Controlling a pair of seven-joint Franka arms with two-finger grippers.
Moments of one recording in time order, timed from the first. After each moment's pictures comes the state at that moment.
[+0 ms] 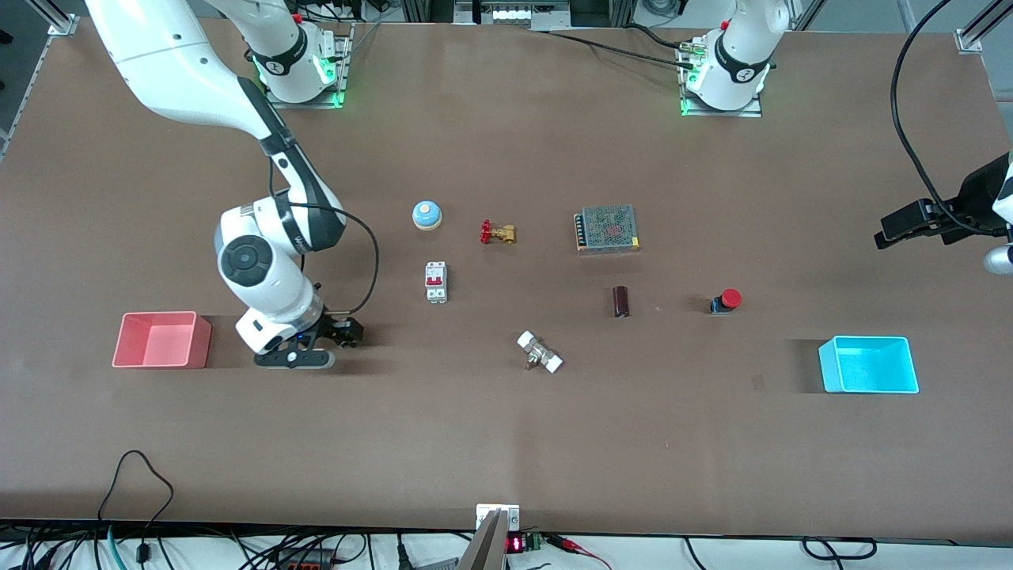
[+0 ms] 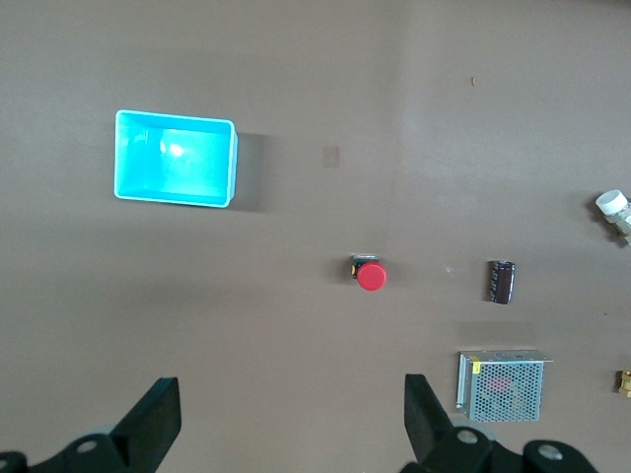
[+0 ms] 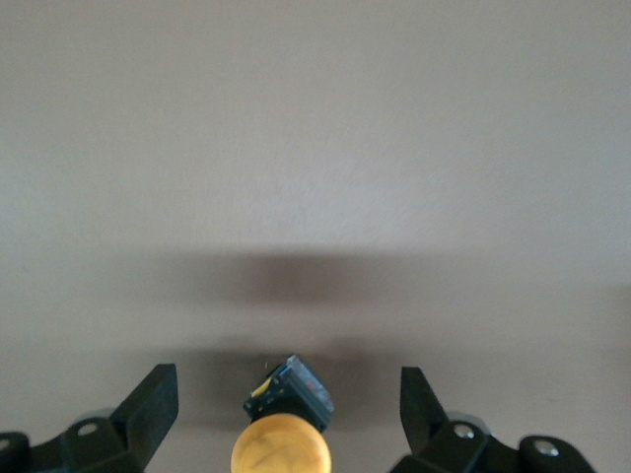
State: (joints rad) left arm 0.14 0.14 -0.09 -1.49 -0.03 1.61 -0.05; right arm 0.16 0.60 0.12 -1.71 -0.19 2.44 0.39
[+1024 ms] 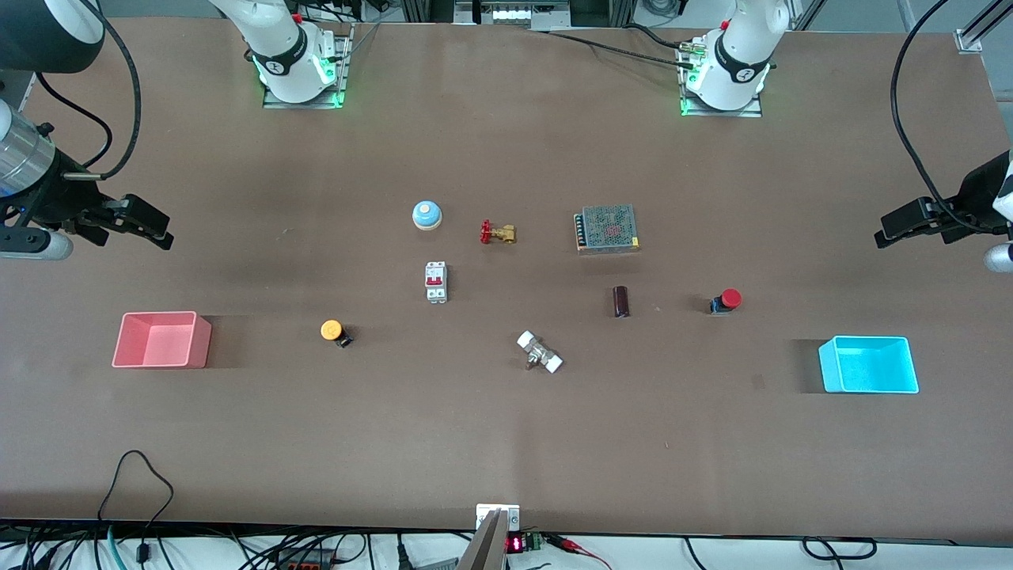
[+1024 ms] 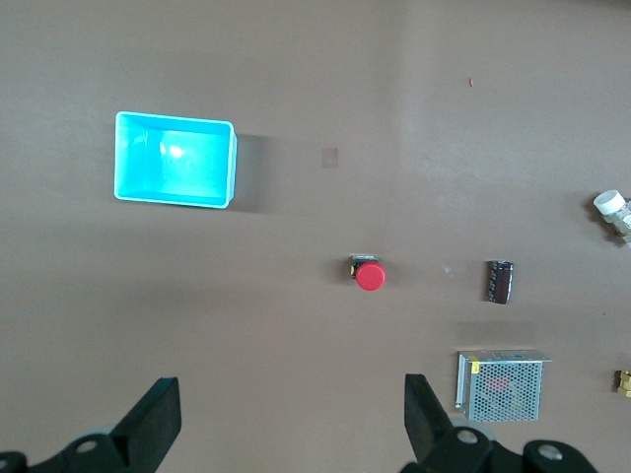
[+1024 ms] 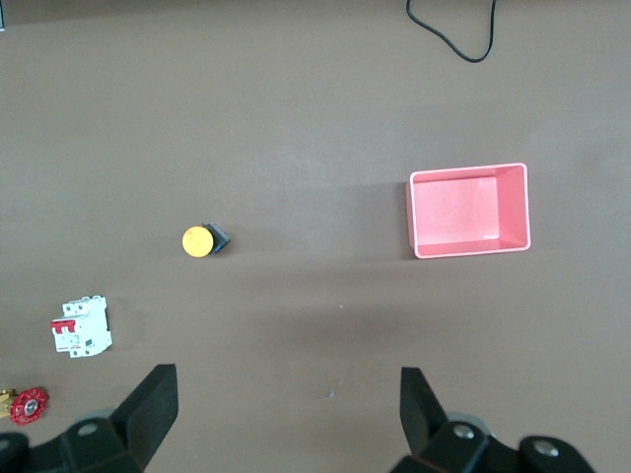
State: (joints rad) left arm 0.14 0.13 -0.09 -1.49 -0.03 1.61 -0.05; right arm -0.02 0.08 0.07 -1.62 0.01 1.77 0.12
